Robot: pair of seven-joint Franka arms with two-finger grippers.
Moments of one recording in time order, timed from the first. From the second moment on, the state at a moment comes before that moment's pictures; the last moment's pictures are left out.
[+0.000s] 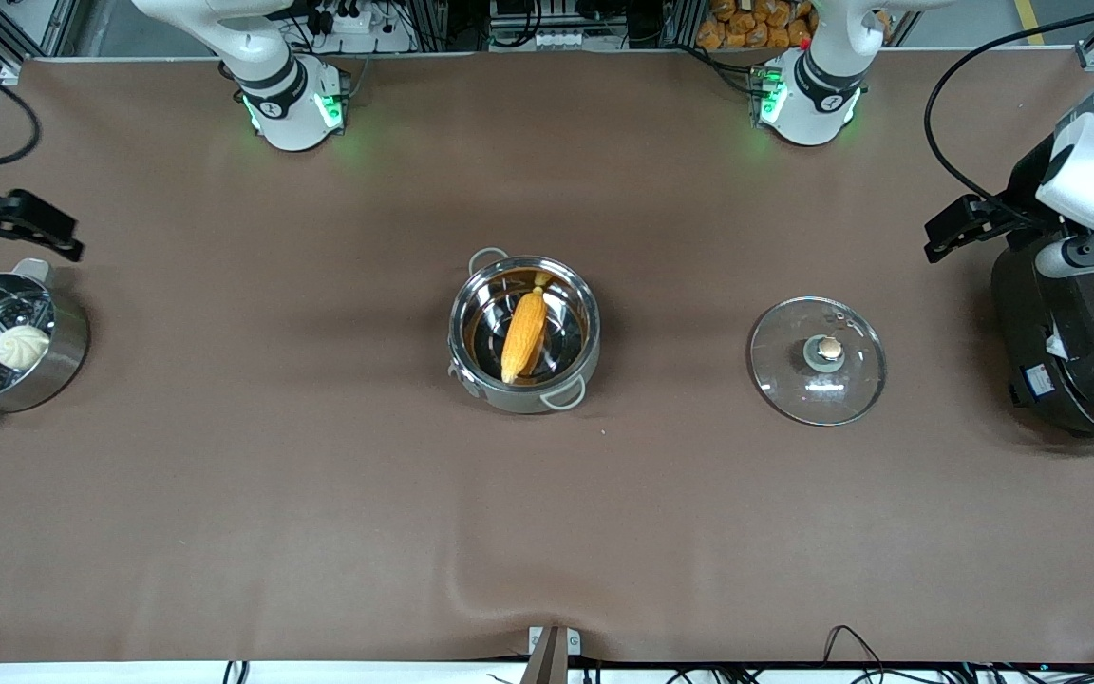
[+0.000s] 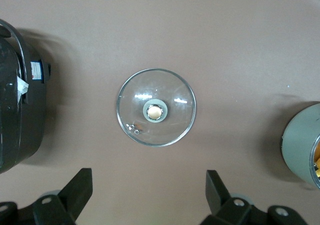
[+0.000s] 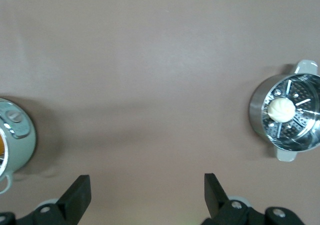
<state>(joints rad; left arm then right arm) -0.08 -0.03 -0.06 -1.62 0.00 1.60 -0.27 0.07 0.05 -0.10 -1.43 -0.03 1.45 0.05</state>
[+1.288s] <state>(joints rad) -0.05 -0.02 -0.09 -1.57 0.00 1.49 -0.13 0.05 0.03 -0.12 -1.54 0.00 1.54 -0.01</state>
